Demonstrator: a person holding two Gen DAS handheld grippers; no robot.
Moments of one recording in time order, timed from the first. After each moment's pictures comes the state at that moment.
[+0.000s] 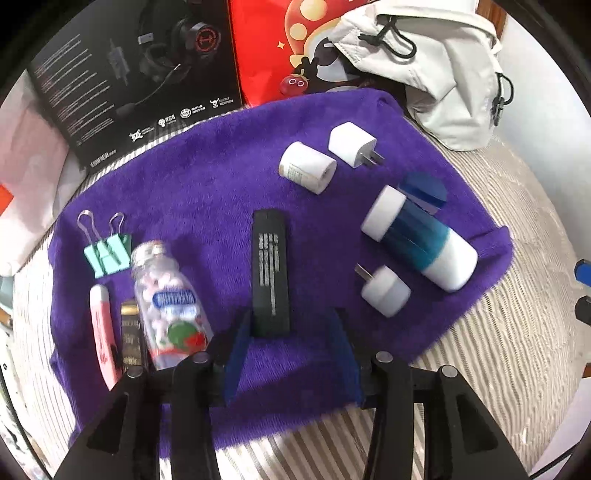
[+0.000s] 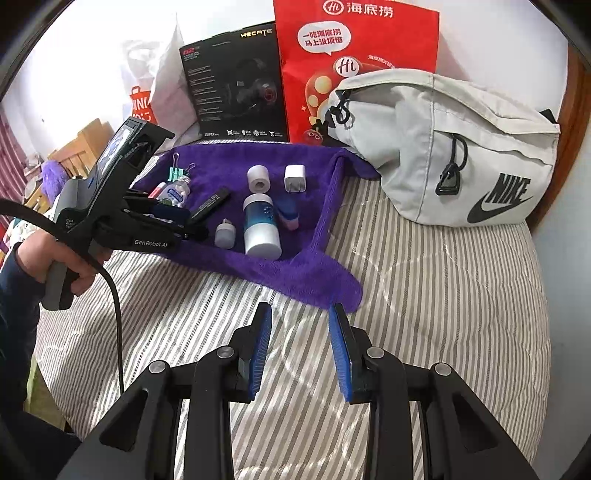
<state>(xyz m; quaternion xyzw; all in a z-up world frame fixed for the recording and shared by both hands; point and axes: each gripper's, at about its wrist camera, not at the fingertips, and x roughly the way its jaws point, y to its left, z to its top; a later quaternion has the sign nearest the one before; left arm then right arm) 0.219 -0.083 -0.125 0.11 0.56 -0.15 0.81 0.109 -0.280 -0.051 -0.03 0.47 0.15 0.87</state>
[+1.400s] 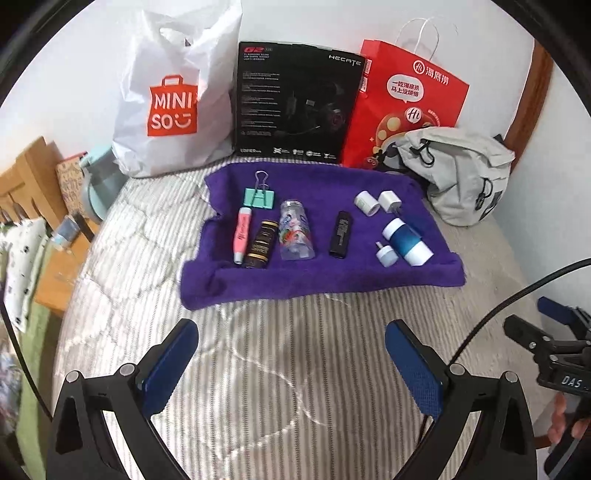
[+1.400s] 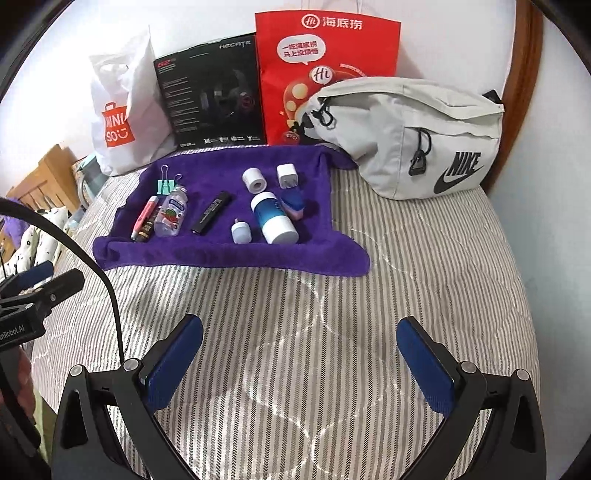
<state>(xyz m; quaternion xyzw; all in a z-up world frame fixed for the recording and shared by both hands) 0.071 0.012 -0.028 -0.03 0.47 -0.02 0.88 0.065 -0.230 -0.018 0.00 0.48 0.03 0.87</state>
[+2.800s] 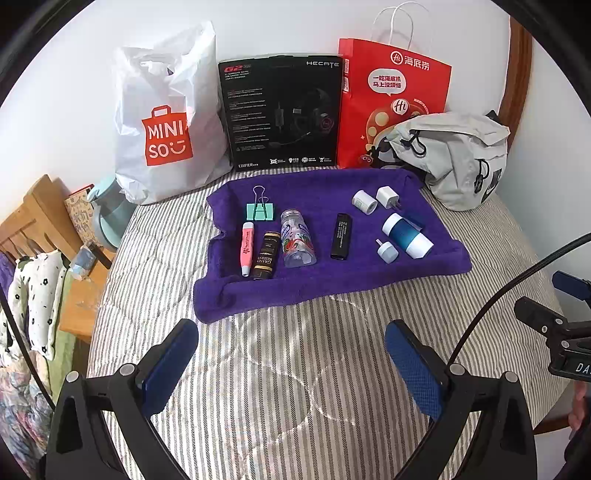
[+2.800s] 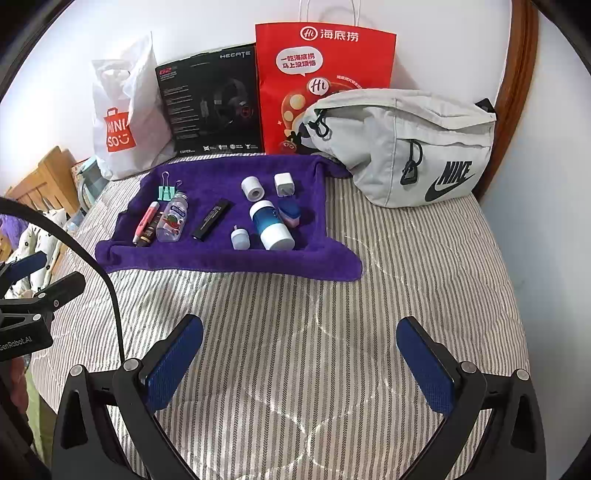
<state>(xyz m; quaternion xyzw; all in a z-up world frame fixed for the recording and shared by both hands) 0.065 -0.008 -0.013 0.04 0.46 -0.02 0.89 0.056 -0.229 -0.007 -0.01 0.47 0.02 0.88</state>
